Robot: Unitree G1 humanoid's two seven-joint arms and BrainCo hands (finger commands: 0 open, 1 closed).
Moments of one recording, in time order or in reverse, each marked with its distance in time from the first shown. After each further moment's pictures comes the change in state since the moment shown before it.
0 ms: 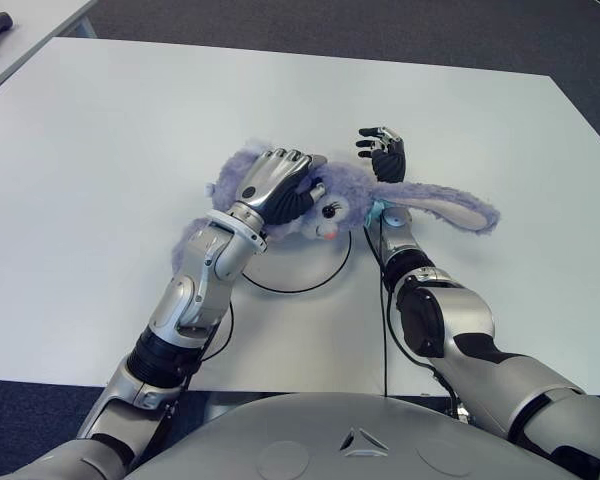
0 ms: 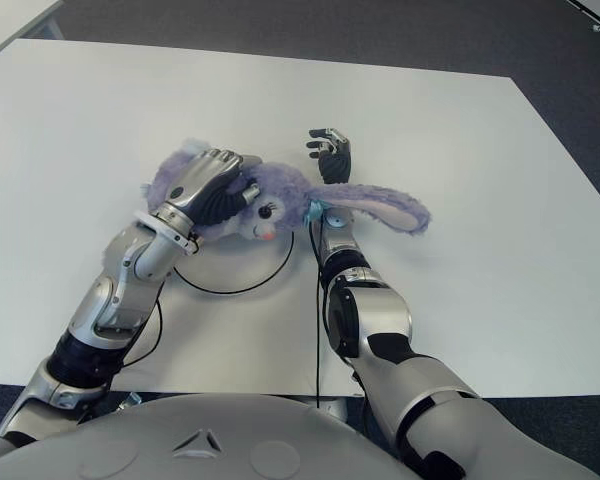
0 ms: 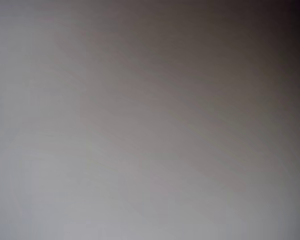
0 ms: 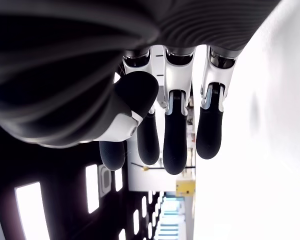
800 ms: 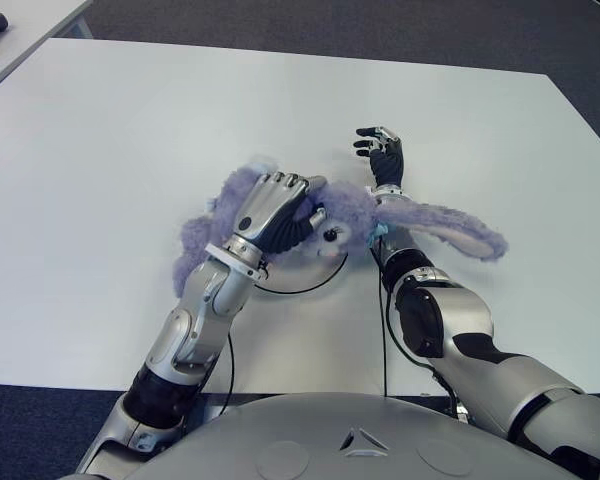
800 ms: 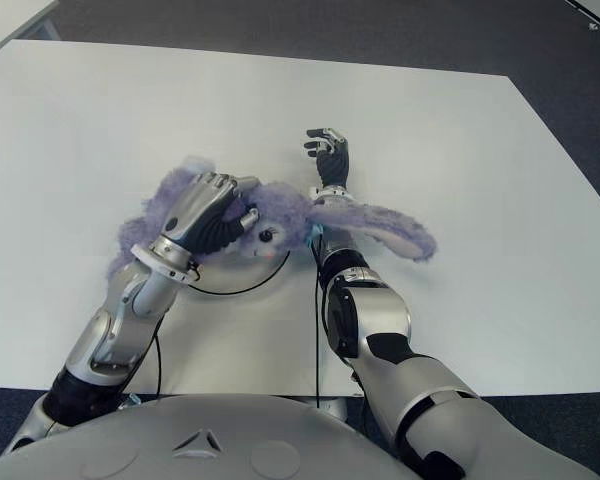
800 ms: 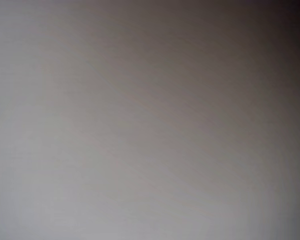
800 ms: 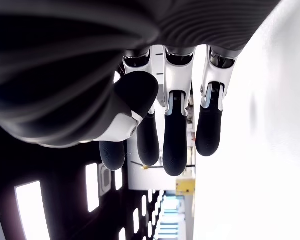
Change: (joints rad) left arm 0.197 0.022 -0.020 -0.102 0.000 -0.119 0.144; right arm -0.001 0.006 0.004 0.000 -0.001 0.000 -0.006
